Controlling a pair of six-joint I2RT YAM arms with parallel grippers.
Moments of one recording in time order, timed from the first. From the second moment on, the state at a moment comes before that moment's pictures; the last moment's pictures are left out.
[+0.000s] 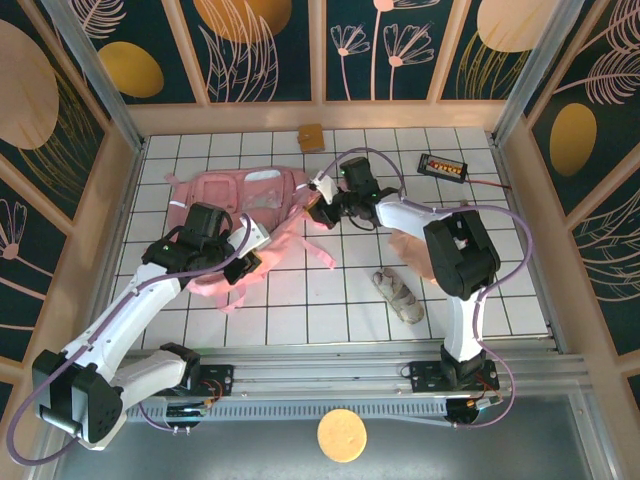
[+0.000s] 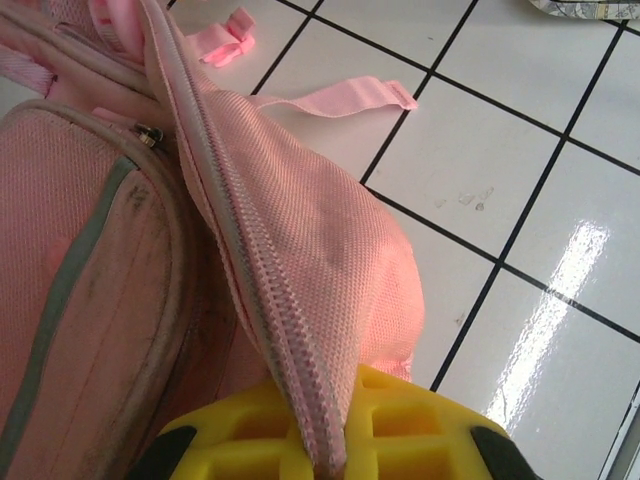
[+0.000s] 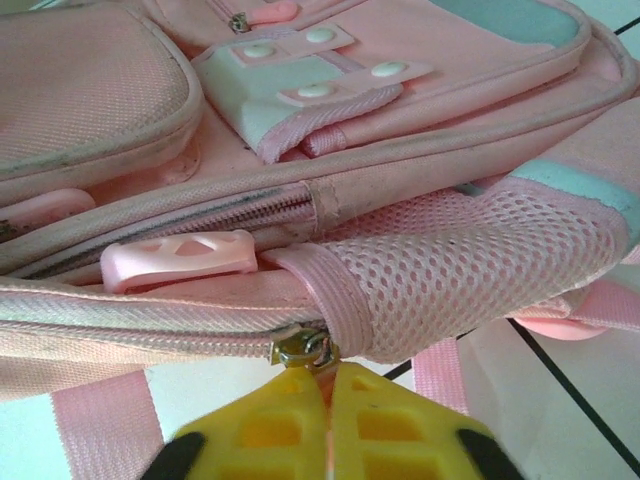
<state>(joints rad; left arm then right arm) -0.39 1.08 0.86 -0.72 0.37 0.48 0.54 1.97 1.32 -0.09 -0.57 -0.26</state>
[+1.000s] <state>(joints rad) -0.39 1.38 1.05 -0.74 0.16 -0.47 0.61 1.77 1.27 -0.24 -0.47 -0.26</state>
